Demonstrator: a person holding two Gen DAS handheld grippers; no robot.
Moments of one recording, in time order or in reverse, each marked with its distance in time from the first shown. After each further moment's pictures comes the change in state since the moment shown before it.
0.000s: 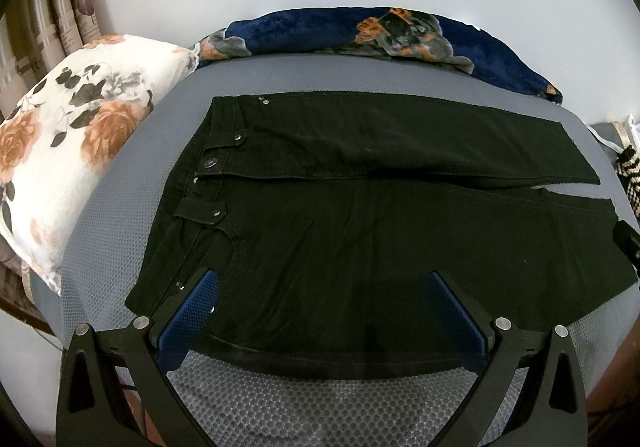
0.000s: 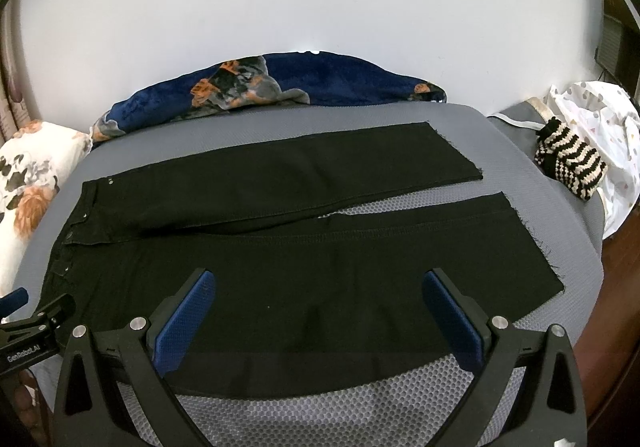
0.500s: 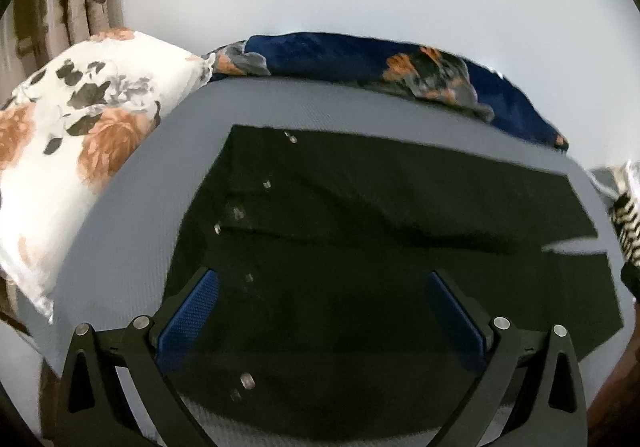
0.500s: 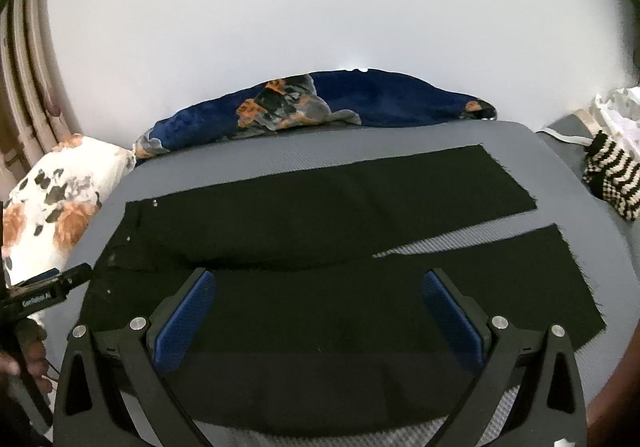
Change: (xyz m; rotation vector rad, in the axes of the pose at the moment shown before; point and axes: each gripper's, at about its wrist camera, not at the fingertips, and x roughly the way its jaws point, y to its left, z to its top) left arm 0.018 0.070 0.056 -0.098 -0.067 -0.069; right arm 0.014 0.014 0.037 -0.010 -0.038 0.191
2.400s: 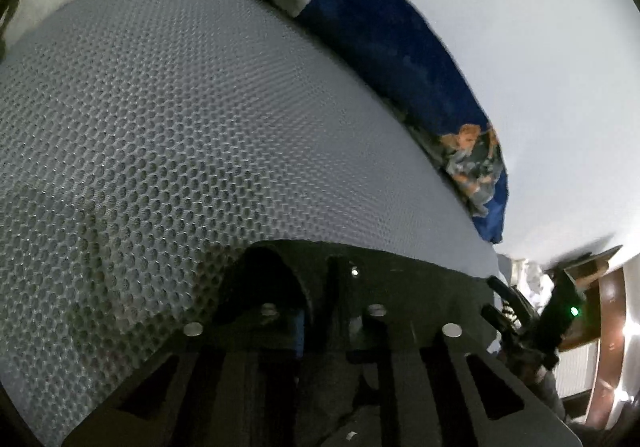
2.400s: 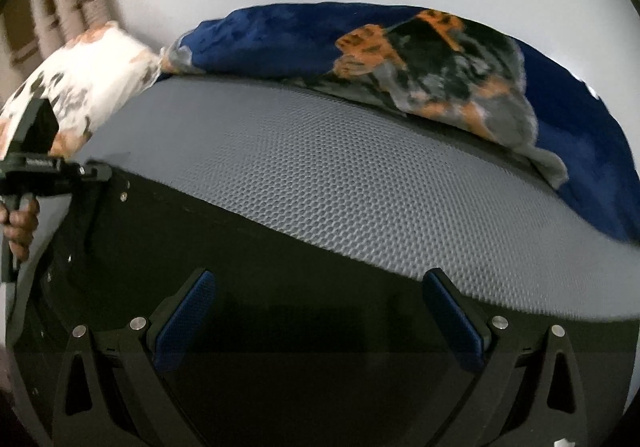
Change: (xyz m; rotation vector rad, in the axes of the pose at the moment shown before) left arm 0.252 0.157 0.150 -0.358 0.264 -0.571; right arm 0.292 0.111 0.116 -0.433 0.280 0.253
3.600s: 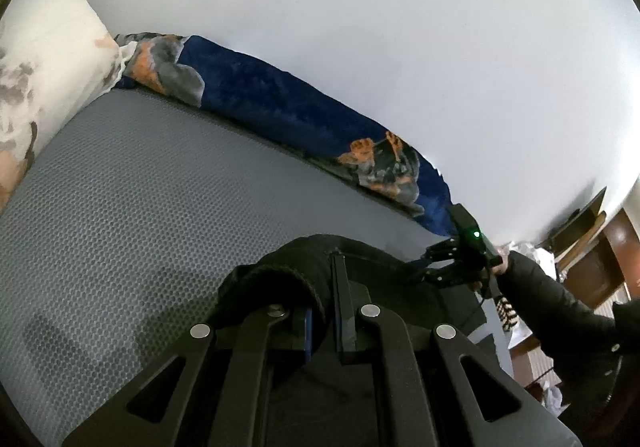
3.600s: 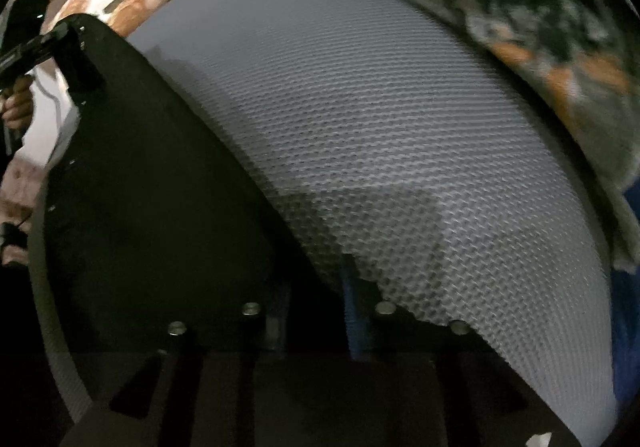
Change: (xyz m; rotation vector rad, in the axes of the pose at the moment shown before) left arm -0.092 -0.100 -0.050 0.246 -0.191 -0.021; right arm 0.041 -0.066 0.012 -0.383 0.389 0.321
